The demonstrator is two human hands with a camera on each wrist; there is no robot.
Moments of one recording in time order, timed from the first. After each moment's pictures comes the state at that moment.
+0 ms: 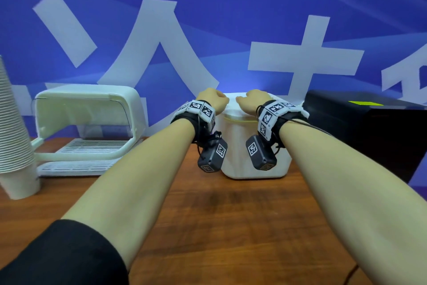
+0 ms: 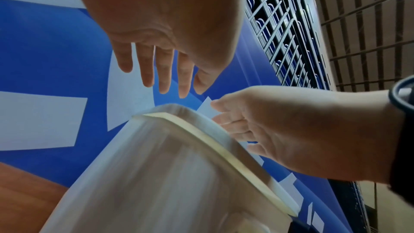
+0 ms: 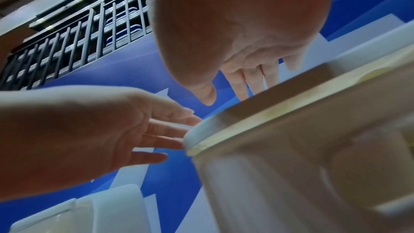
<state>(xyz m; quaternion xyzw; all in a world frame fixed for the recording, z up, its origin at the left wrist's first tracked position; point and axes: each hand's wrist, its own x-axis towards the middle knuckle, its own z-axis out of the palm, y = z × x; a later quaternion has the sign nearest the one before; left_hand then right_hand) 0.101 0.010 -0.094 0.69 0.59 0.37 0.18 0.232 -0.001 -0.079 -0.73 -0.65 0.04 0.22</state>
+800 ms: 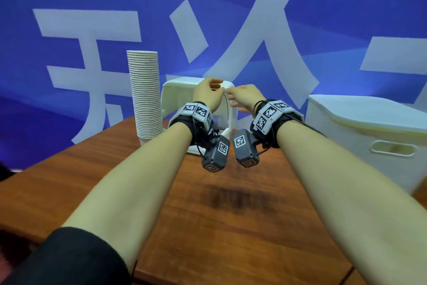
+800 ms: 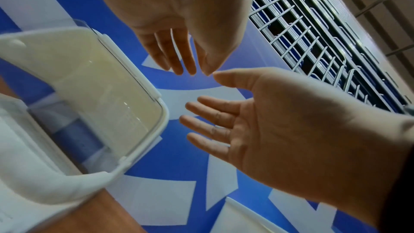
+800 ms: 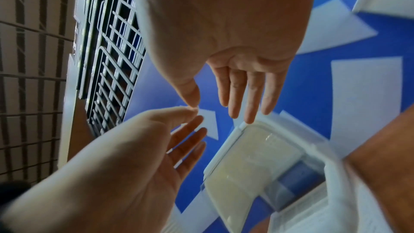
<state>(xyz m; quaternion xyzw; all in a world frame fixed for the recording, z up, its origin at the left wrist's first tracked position) -0.126 -0.063 -0.114 0.51 0.60 0.61 0.12 -0.014 -0.051 -0.091 -0.47 -0.70 0.39 0.36</state>
